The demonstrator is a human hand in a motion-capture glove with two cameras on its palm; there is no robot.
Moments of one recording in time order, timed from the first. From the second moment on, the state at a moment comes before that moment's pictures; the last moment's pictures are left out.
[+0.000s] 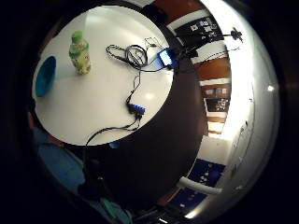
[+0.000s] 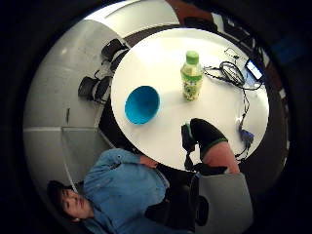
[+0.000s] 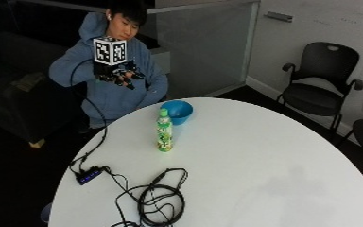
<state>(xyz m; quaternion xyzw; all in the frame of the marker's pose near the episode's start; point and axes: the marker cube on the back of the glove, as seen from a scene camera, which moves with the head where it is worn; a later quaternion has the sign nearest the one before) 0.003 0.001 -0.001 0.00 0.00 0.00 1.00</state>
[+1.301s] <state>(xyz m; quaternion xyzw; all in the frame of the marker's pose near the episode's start) 0.101 -0.066 0.156 0.09 -0.51 0.04 0.85</state>
